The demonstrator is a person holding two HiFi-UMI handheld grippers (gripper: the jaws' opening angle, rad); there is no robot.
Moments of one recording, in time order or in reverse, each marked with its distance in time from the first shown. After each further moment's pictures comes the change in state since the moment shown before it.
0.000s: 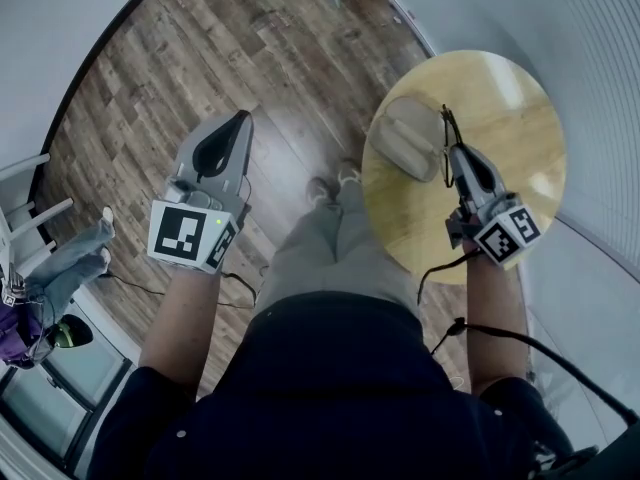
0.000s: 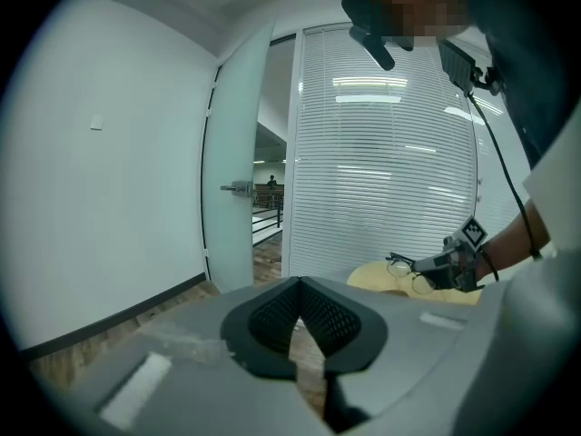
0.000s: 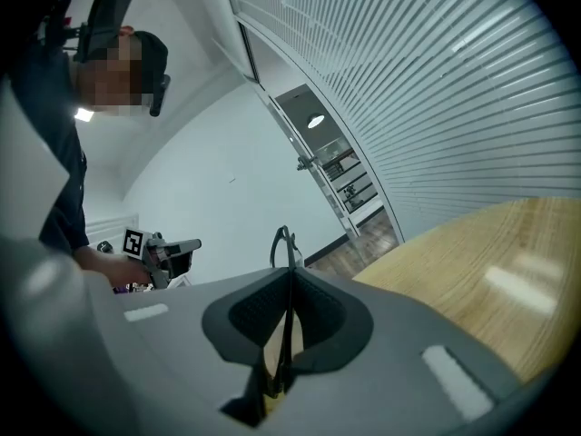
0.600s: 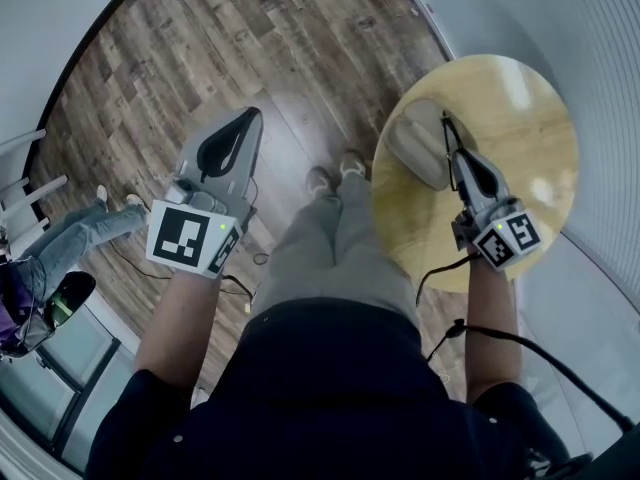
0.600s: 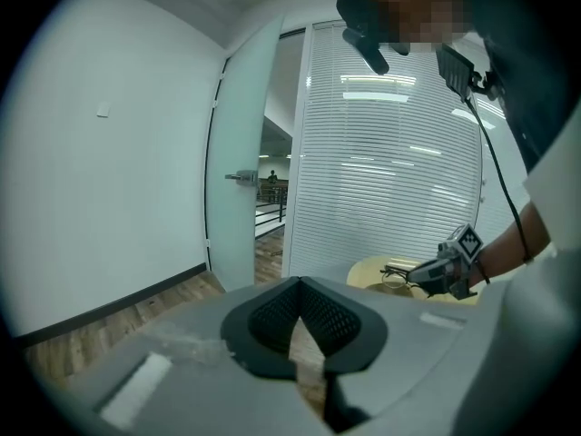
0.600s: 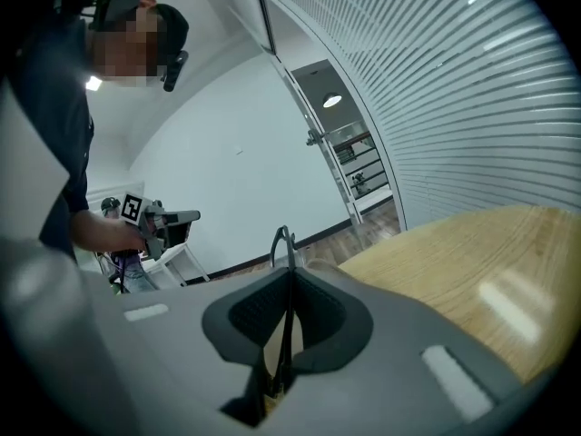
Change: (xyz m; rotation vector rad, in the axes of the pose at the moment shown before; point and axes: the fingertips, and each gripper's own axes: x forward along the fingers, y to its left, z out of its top) left arm 0.007 0.006 -0.029 -0.043 0.031 0.005; right arm 0.027 -0.017 -0.042 -0.120 0.139 0.012
